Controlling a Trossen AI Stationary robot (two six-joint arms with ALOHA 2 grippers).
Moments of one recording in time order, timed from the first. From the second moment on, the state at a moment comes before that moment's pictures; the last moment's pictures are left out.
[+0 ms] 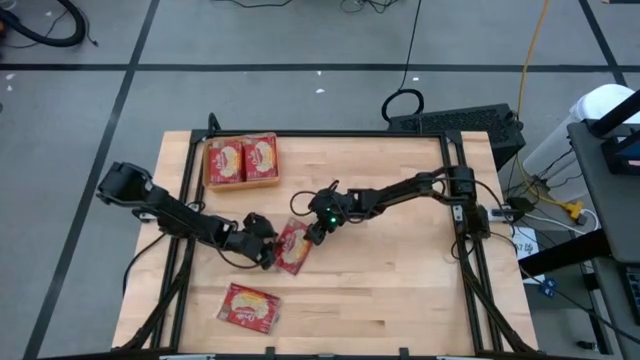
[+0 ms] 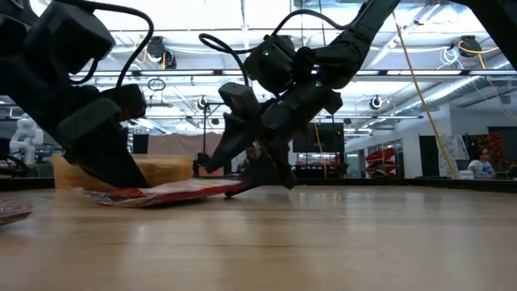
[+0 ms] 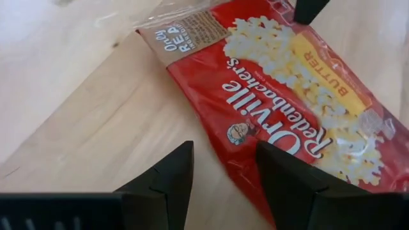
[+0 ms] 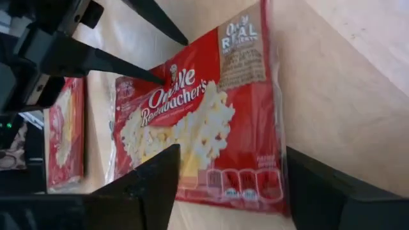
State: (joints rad) left arm -0.34 1.51 0.37 0.25 -0.40 -0.72; right arm -0.06 2.05 1.14 0.15 -0.32 0.77
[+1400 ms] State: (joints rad) left arm -0.03 1.07 0.38 0.38 -0.05 -0.33; right arm -0.07 1.67 1.14 -0.14 -0.13 0.05
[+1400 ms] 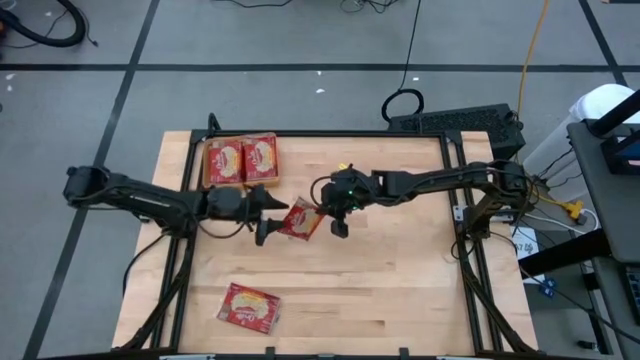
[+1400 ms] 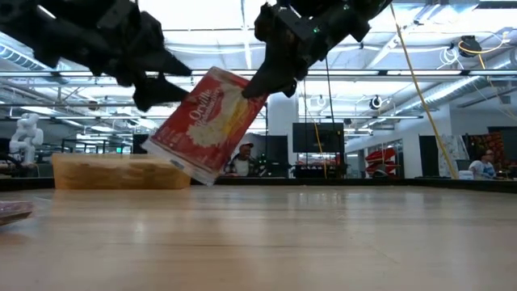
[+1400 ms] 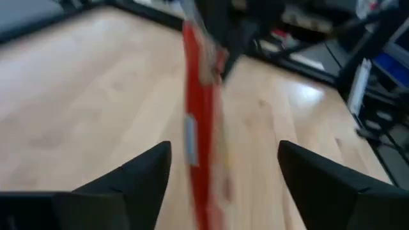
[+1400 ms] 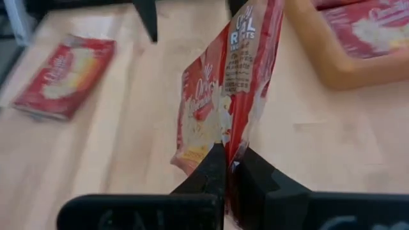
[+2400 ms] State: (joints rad) left arm 0.18 0.93 0.38 0.33 0.27 -0.22; right arm 0.03 1.55 1.11 -0.04 0.26 0.04
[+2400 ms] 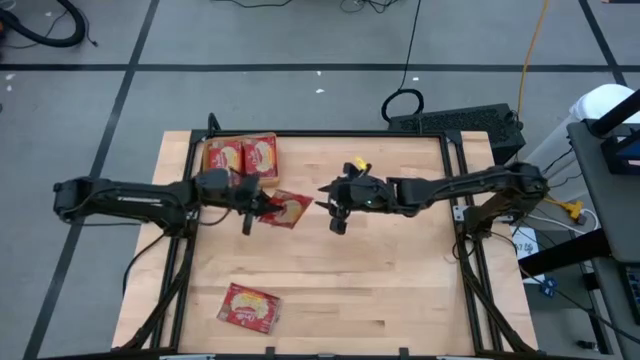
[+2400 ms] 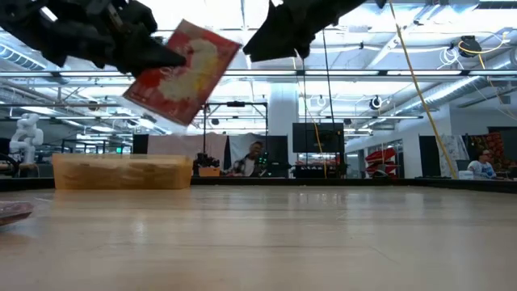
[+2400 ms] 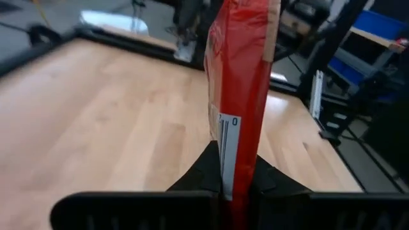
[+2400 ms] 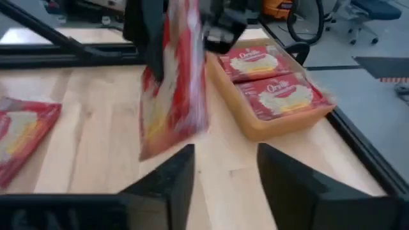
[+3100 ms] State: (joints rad) left arm 0.20 0.87 0.38 0.62 0.16 -0.12; right arm -0.05 1.75 0.95 0.85 0.11 0.11
